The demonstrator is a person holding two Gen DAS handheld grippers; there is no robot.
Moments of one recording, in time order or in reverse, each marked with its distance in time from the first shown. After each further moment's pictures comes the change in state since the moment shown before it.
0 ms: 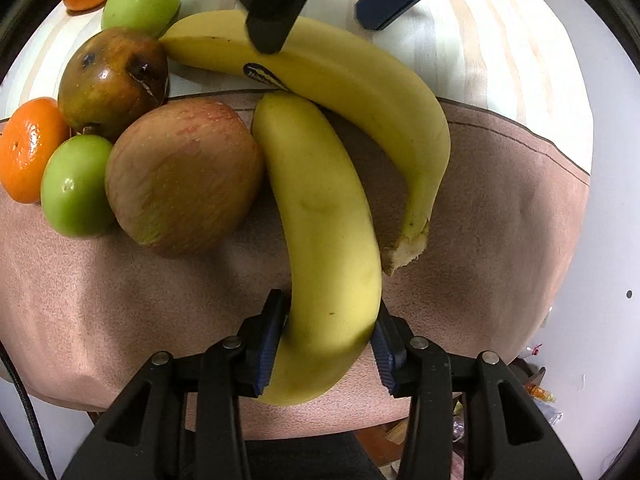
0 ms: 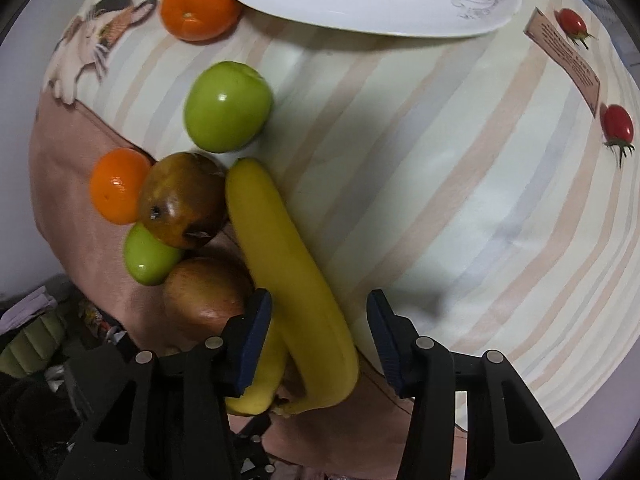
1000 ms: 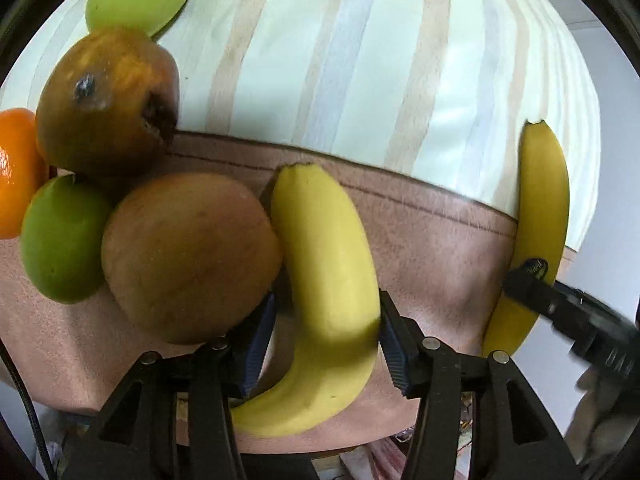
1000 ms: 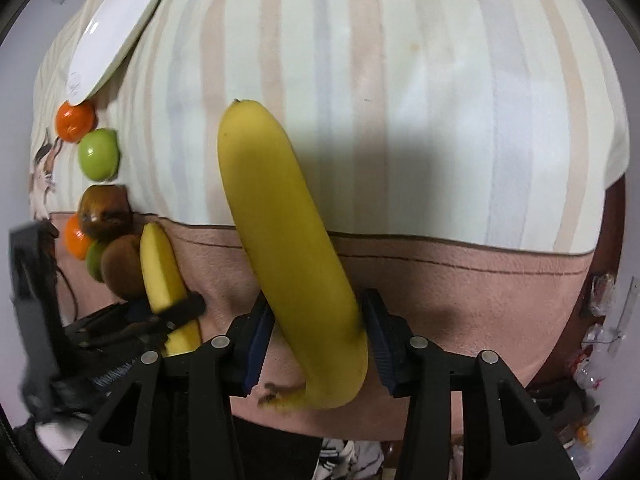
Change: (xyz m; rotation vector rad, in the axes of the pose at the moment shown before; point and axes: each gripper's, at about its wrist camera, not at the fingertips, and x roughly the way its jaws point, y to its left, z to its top) left arm 0.028 0.026 0.049 -0.152 0.072 -0.085; right arm 0.015 -0.126 -0.201 0.604 -0.169 0.153
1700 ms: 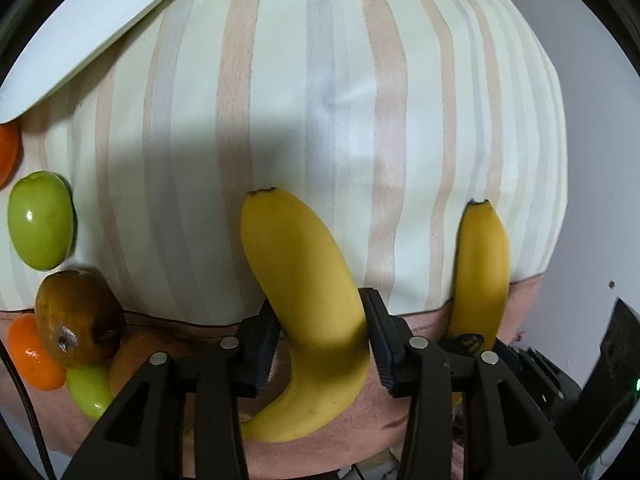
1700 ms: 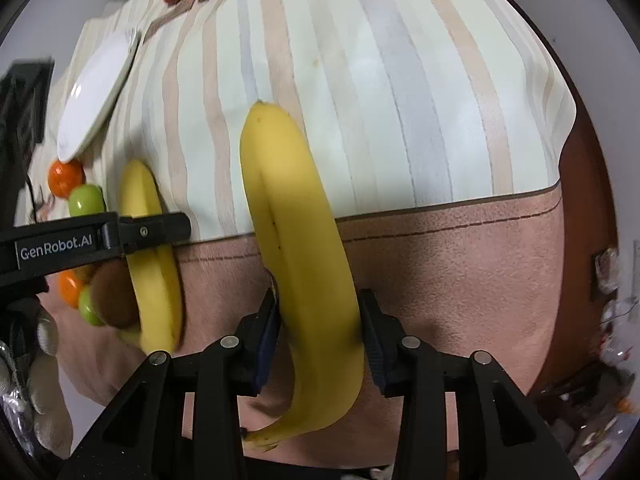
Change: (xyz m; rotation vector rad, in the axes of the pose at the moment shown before) left arm -0.068 -0.006 0.062 0.231 0.010 0.021; right arm -0.037 -0.072 -0.036 0.200 -0.188 0.041
